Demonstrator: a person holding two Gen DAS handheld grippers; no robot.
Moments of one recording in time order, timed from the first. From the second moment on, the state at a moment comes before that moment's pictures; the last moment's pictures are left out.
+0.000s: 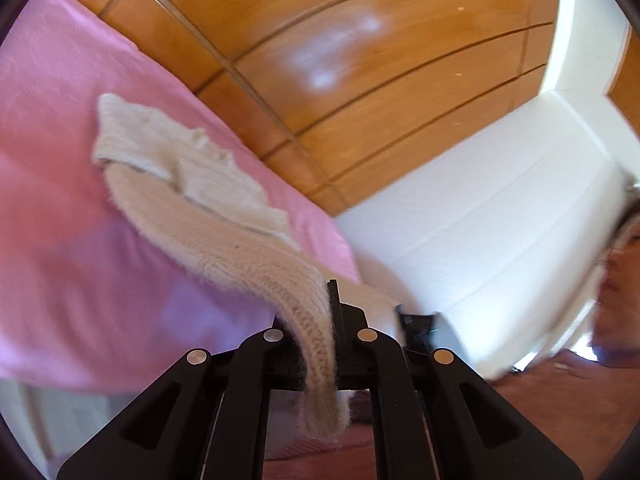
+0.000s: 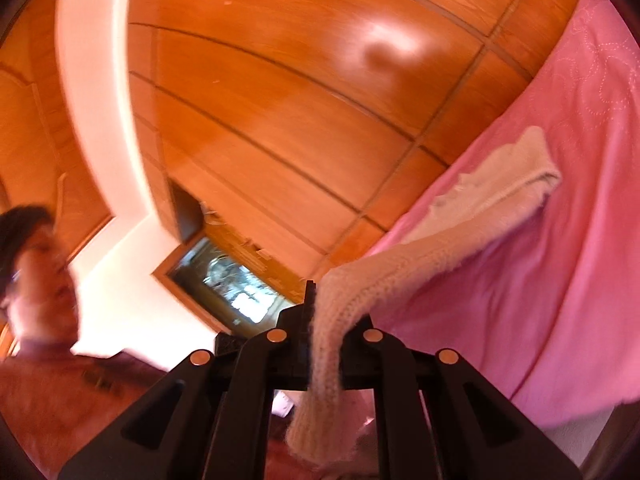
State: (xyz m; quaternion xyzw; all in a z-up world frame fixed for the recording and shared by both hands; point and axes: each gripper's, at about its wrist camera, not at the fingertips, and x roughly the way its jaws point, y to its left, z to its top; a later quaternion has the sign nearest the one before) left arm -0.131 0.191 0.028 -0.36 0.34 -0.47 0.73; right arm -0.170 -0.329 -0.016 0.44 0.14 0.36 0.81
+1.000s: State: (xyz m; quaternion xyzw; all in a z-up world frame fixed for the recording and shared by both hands) left arm 0.091 0.151 -0.049 -0.34 0.43 -0.27 0.79; right arm 0.082 -0.387 -0.098 0.57 0.24 0.20 0.76
